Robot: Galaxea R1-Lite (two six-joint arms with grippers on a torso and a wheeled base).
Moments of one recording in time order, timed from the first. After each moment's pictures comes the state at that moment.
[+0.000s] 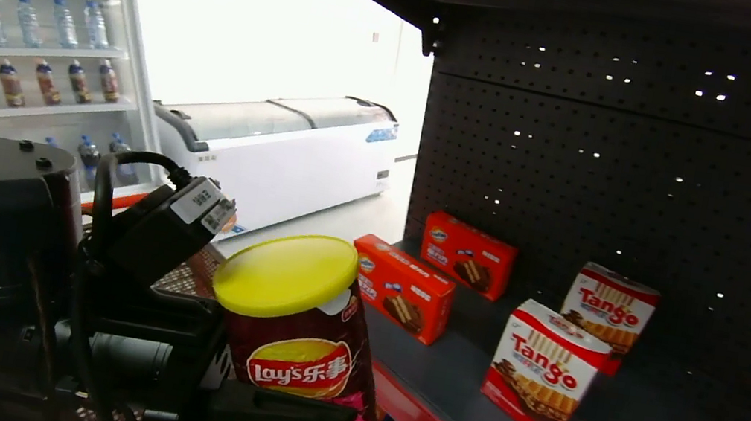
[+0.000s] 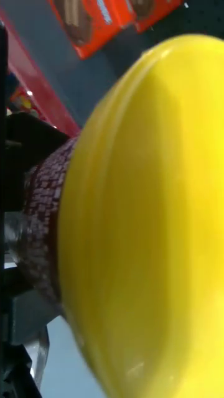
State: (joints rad) left arm -0.55 1.47 -0.57 -0.72 -0.89 0.00; right arm 0.00 0.00 0.00 0.00 0.04 -0.01
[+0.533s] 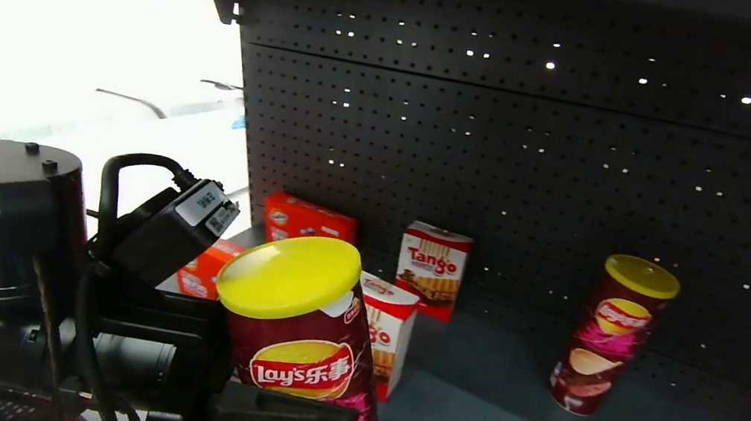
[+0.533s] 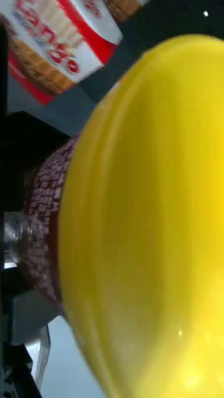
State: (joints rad) left arm -0.56 1.47 -0.57 -0.72 -0.89 0.00; right arm 0.00 0.00 0.00 0.00 0.04 -0.01
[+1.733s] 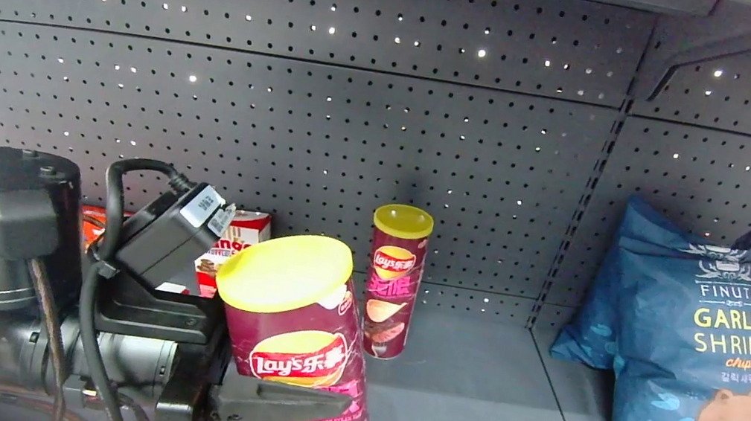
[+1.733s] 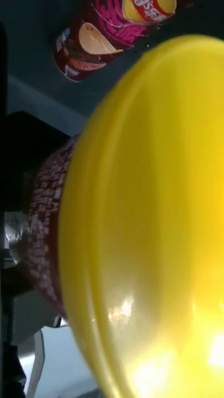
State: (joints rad) left arm -0.54 1.47 -0.55 -0.72 -0.84 0.01; right arm 0.00 0.00 0.00 0.00 0.04 -0.01
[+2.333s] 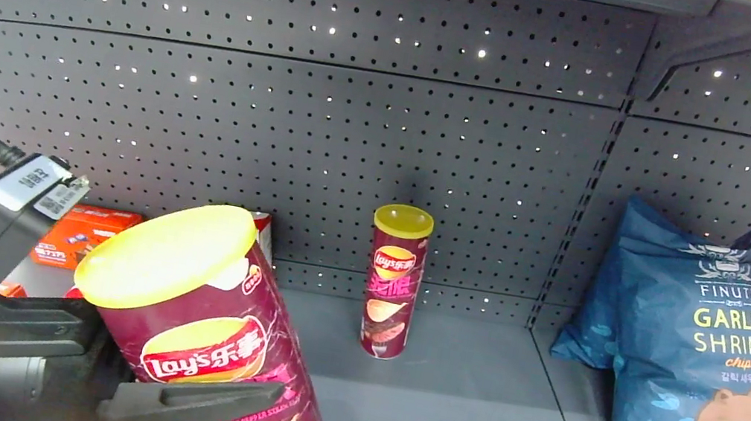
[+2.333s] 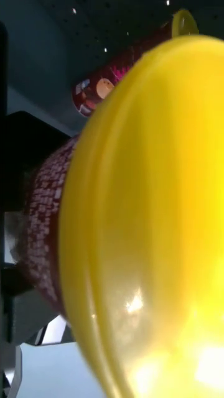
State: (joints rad) left arm -0.52 1.24 -0.45 -0.71 -0.69 -0.03; right arm 0.04 0.16 -0.26 0.03 0.05 0.09
